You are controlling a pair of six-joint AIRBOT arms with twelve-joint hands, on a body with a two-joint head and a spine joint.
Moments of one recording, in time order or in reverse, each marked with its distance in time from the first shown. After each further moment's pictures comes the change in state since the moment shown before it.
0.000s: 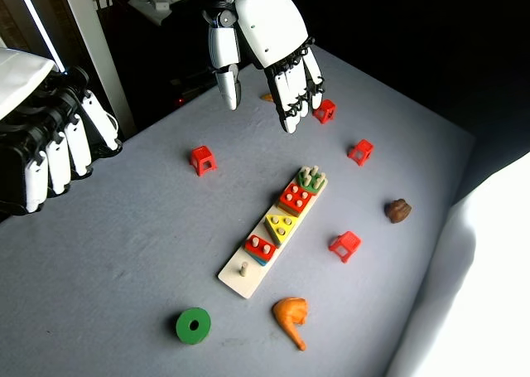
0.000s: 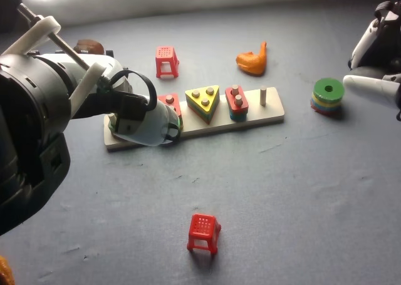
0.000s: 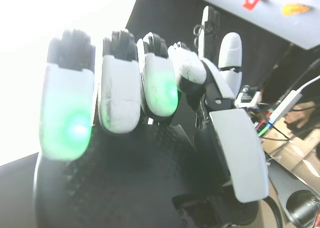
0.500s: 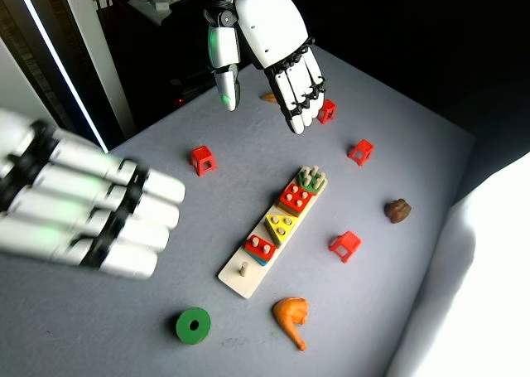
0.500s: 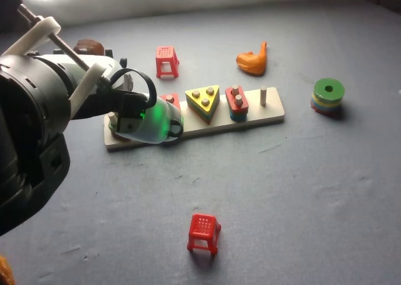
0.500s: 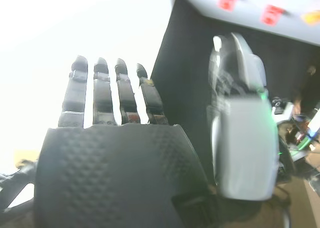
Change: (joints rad) left arm 0.000 0.000 0.000 -0.002 0.002 0.000; right arm -0.016 -0.013 0.112 0.200 -0.090 -0.030
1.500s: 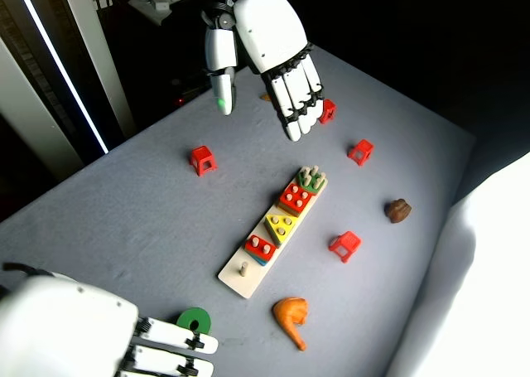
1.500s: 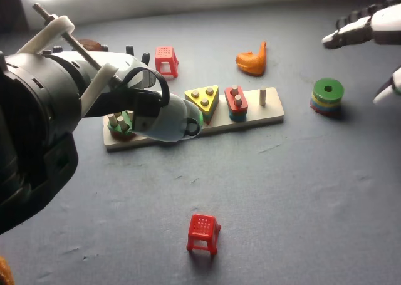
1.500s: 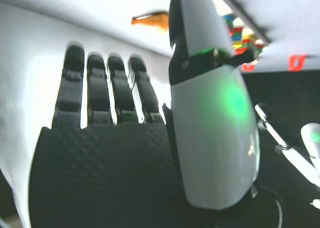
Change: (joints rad) left arm 0.014 0.004 0.009 0.013 -0.104 0.008; right arm 0.069 -0.447 0.550 0.219 -0.505 0.034
